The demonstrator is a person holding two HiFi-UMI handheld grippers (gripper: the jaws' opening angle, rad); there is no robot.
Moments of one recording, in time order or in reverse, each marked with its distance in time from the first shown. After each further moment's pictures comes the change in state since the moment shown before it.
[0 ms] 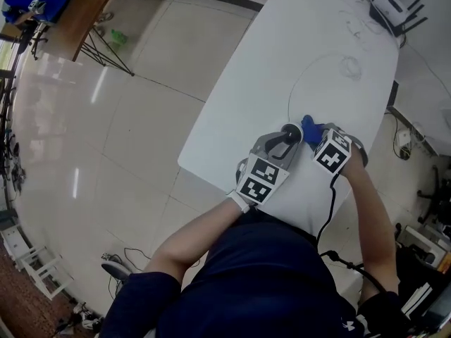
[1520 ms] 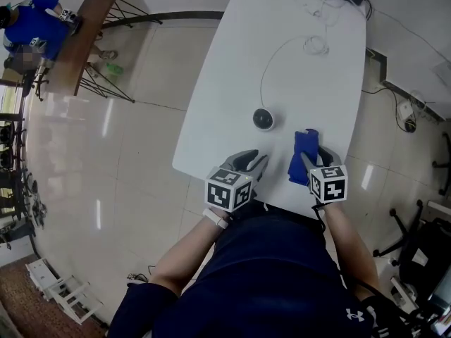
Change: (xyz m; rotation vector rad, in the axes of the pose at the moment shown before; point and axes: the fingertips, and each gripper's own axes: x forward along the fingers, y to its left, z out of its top) left arm -0.051 -0.051 -0.045 -0.224 0.171 -0.031; right arm -0.024 0.064 -0.093 0.939 -0.550 -0.177
